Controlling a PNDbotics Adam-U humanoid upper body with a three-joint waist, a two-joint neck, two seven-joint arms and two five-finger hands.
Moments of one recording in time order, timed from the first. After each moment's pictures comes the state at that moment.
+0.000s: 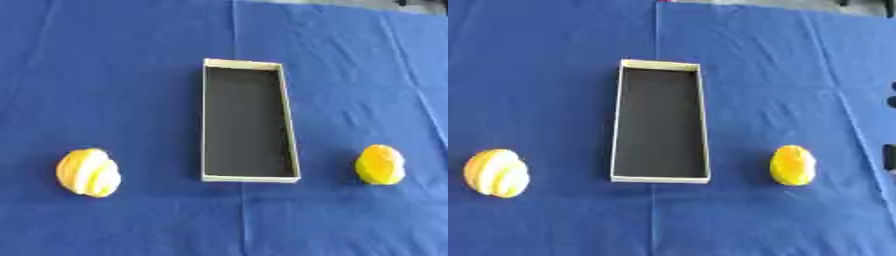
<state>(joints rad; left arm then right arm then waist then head) -0.37 0.65 0.01 -1.98 -0.15 -0.35 0.39 0.46 -1.01 -0.28 -1.99 0.62 -0.48 -0.53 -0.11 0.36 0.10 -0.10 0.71</state>
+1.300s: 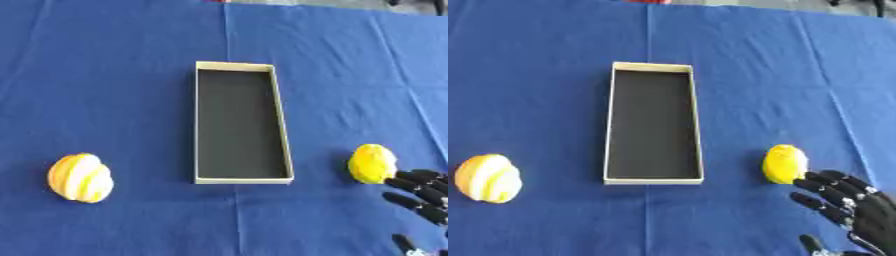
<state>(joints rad) -0.39 0.64 0.00 -1.98 -0.13 -0.36 0.38 0.52 -0.98 0.07 -1.99 1.11 -0.27 -0.51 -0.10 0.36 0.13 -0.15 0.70</state>
